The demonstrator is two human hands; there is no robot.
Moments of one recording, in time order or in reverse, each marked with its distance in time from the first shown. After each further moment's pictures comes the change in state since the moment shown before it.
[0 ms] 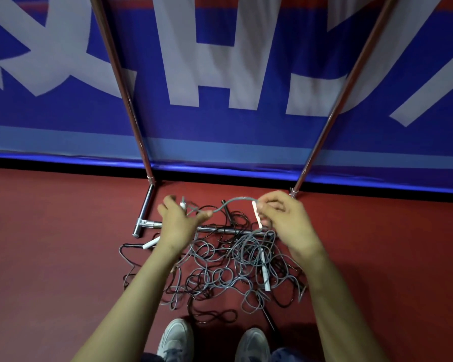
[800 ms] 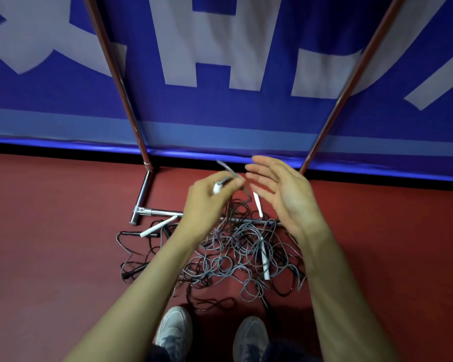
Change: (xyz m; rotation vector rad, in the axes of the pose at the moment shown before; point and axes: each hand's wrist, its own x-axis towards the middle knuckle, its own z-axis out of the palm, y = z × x) left_hand -0.002 0.027 0.035 -0.216 -0.183 0.429; right_hand 0.027 -0.024 0.010 0.490 -0.061 0.097
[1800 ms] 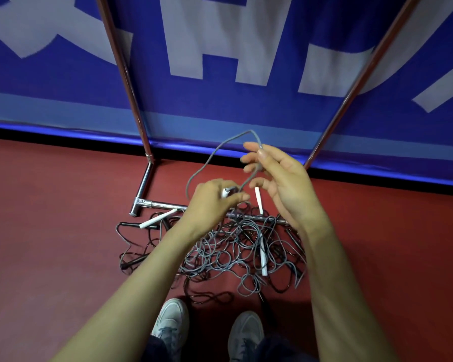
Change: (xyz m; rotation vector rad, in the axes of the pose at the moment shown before) left_hand 0.004 -0.010 -0.006 0.300 -0.168 -0.054; right_hand 0.002 -0.004 0.006 -0.106 -0.239 -0.216
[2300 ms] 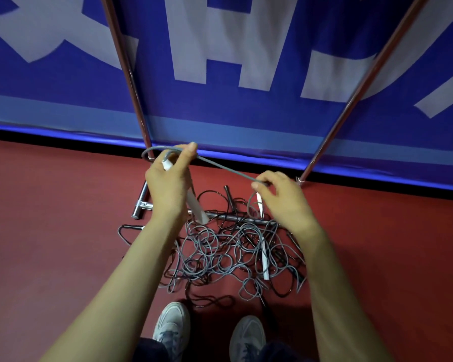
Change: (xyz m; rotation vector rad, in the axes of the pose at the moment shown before) left_hand 0.010 0.002 -0.039 -0.730 0.697 -0.160; right_hand 0.003 0.026 -0.018 -1.000 0.061 0.033
